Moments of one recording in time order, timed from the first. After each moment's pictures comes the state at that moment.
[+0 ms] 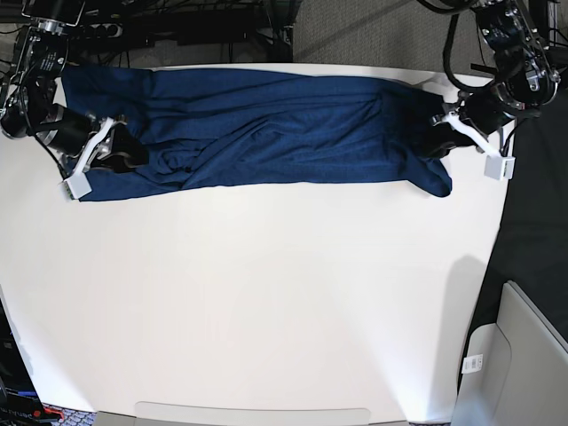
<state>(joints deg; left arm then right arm) 16.2 -11.9 -32.7 109.6 -58.1 -17.3 74.7 -9.5 22.3 24.2 96.4 60.6 38.7 -70.7</state>
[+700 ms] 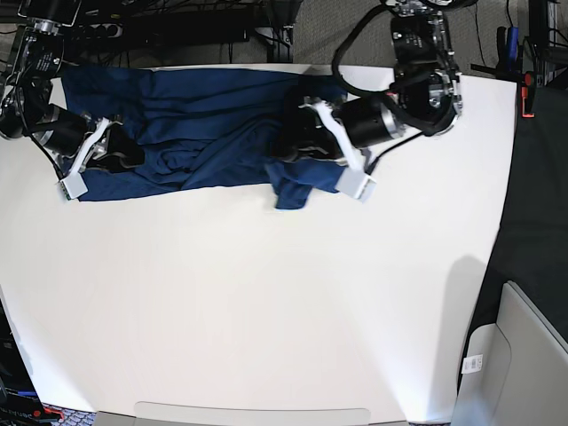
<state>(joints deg) 10.2 1.9 -2.3 116.1 -57.1 -17.2 76.4 -9.5 23.3 24.3 96.3 59.9 38.7 -70.7</state>
